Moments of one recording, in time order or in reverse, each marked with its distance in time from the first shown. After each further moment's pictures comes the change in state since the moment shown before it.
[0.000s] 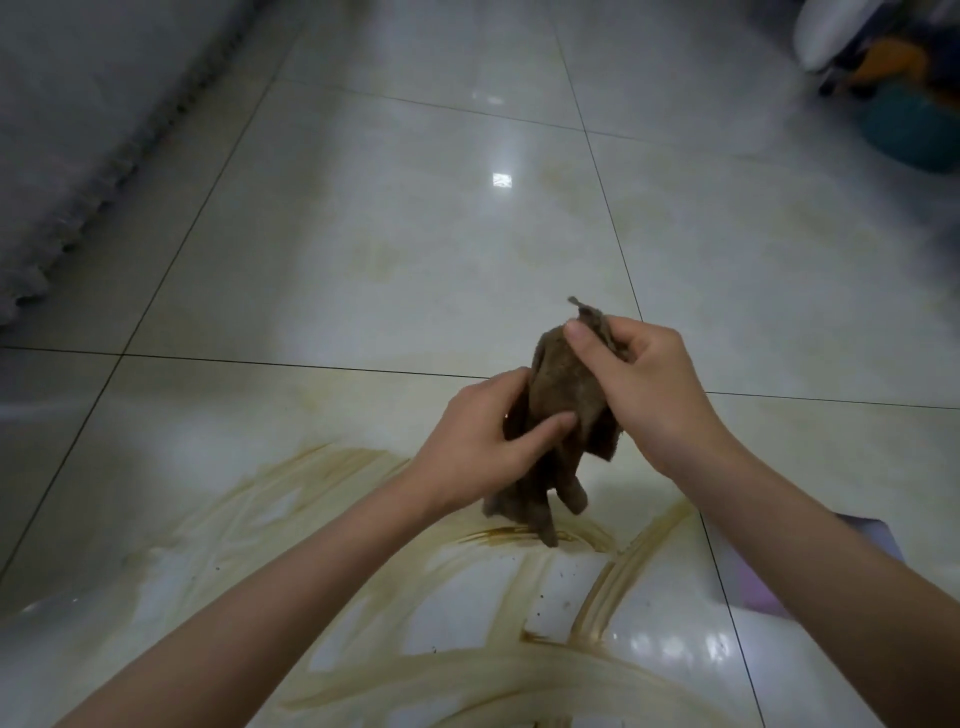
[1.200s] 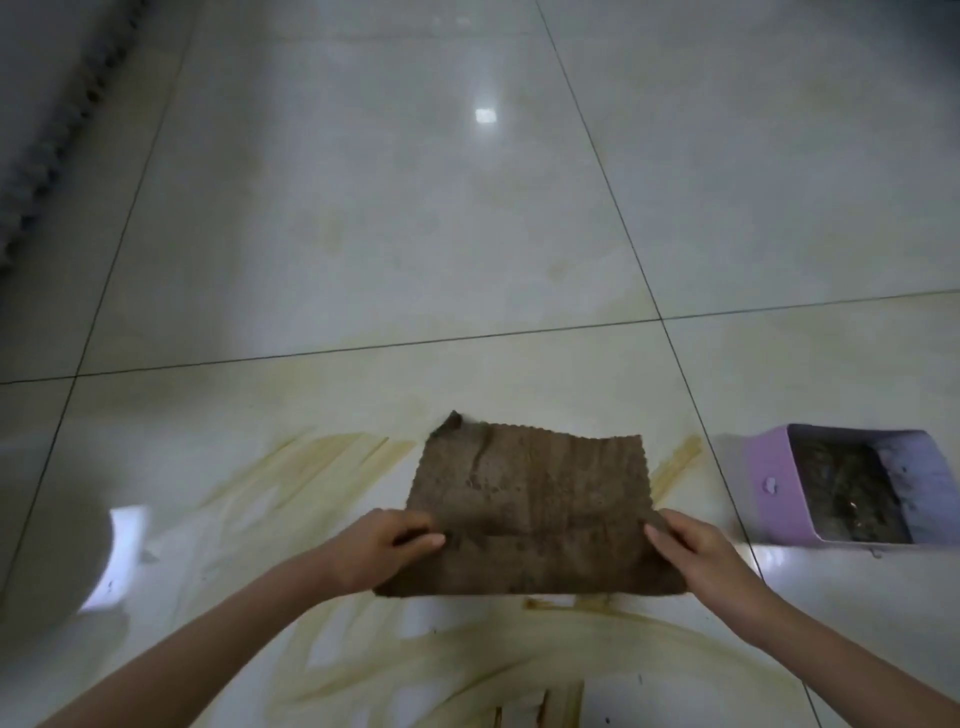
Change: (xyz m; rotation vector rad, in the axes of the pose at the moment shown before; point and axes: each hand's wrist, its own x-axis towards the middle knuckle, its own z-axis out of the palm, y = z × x) left_hand -0.072 -0.129 0.013 0.295 -0.716 -0.338; right_hand -0.099 0.243 -0.078 0.030 -0.221 0.515
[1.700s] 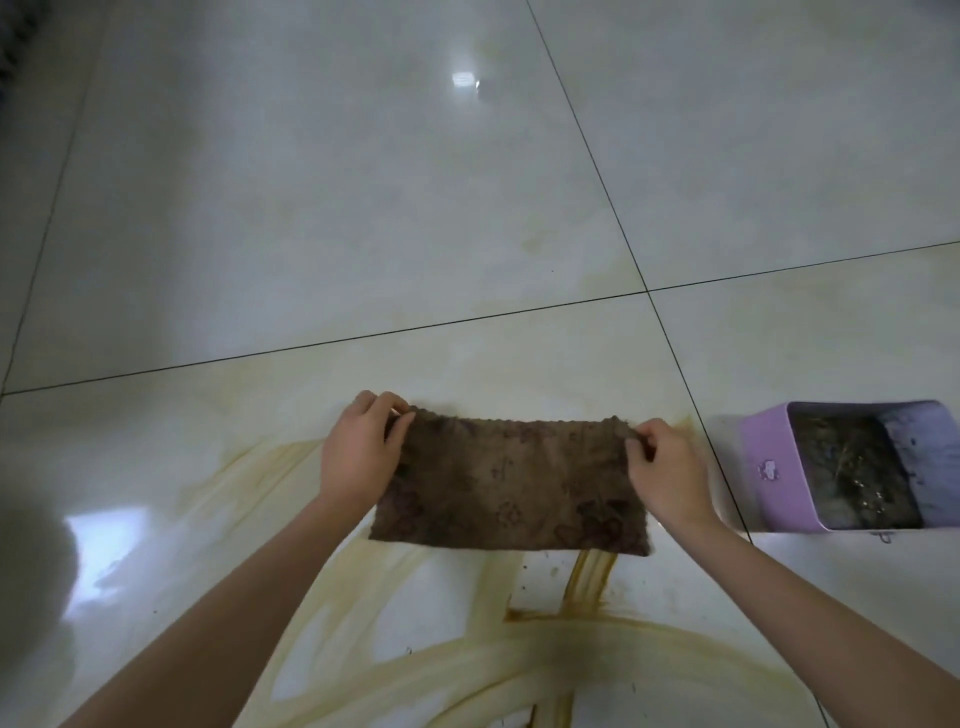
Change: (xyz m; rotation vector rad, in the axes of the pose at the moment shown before) left_hand 0.086 0.005 -0.023 0.172 0.800 -0.169; right_hand 0.084 -0.013 0.004 -0.510 0.512 -0.053
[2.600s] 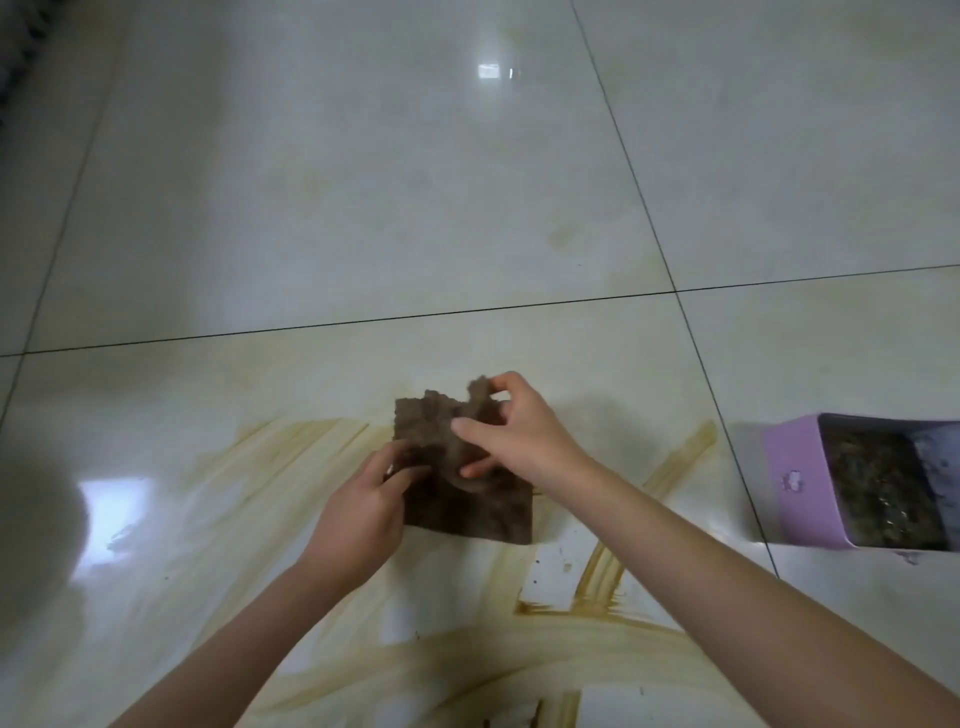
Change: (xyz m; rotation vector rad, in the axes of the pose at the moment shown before) left_hand -0.073 -0.009 -0.014 0.077 -0.188 0.264; right_hand -0.030 -0.146 0.030 0.604 -0.648 0.012
